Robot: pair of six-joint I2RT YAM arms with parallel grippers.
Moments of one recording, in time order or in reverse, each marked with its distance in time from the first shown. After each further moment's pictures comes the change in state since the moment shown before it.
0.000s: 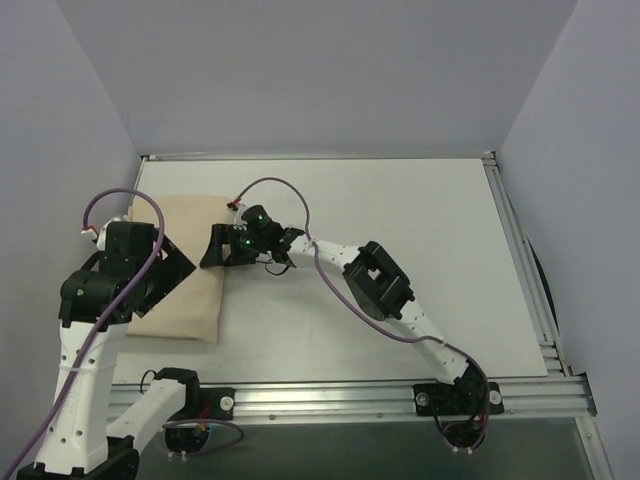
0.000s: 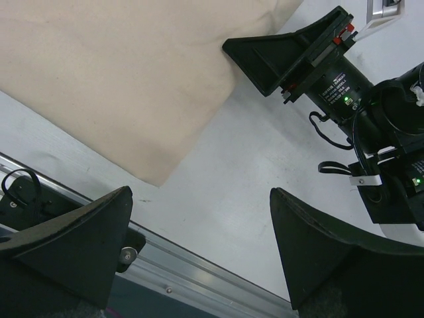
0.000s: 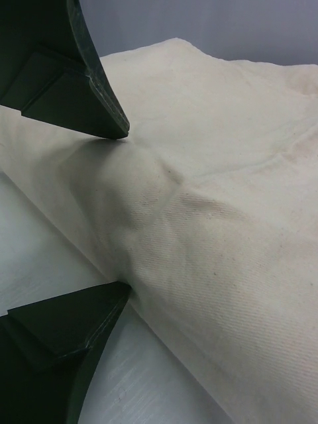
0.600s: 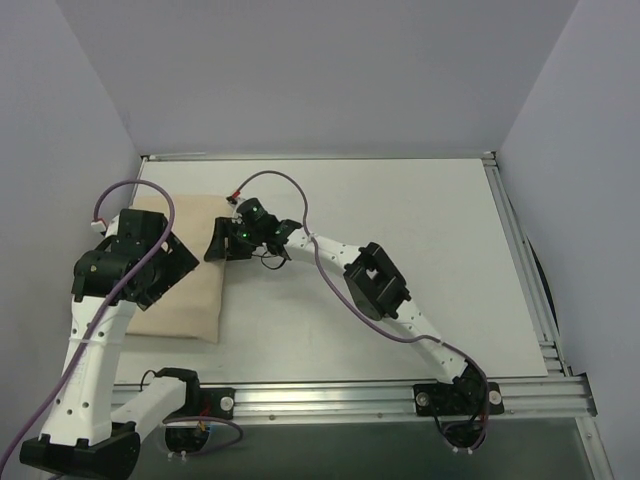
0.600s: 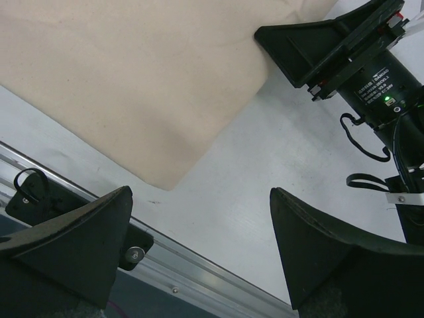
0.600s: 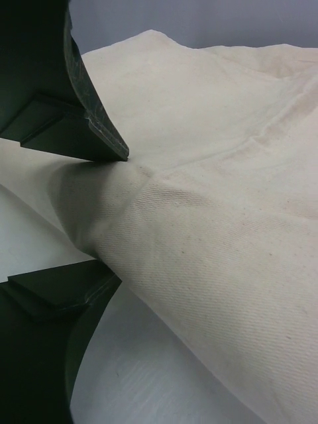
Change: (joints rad) left arm 0.005 0.076 0.000 0.000 -0.030 -0.006; right arm -0.010 0.052 0.164 -0.186 0.063 0.009
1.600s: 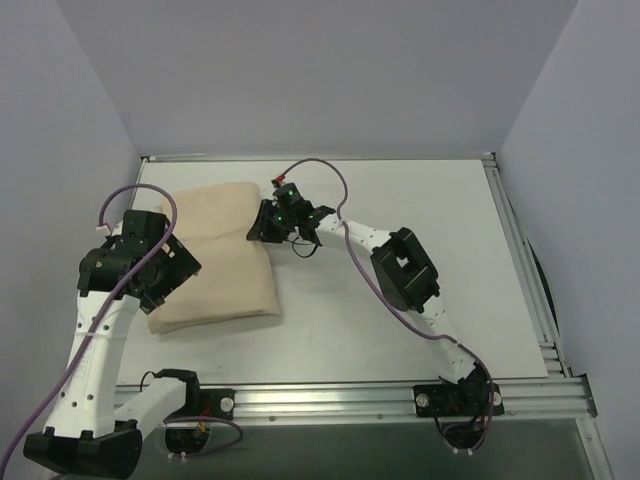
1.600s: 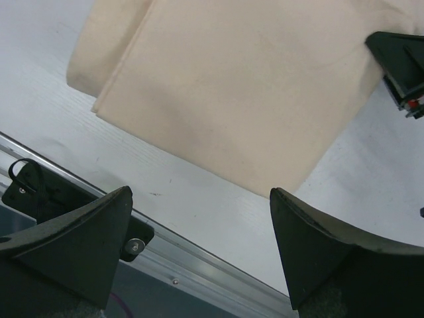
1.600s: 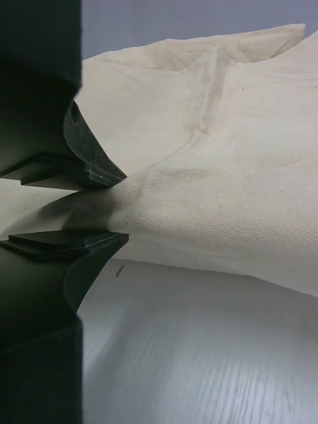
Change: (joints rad) left arm 0.021 0.021 -0.026 0.001 0.022 0.003; right arm -0.128 -0.184 -0.242 -0.025 0.126 0.047
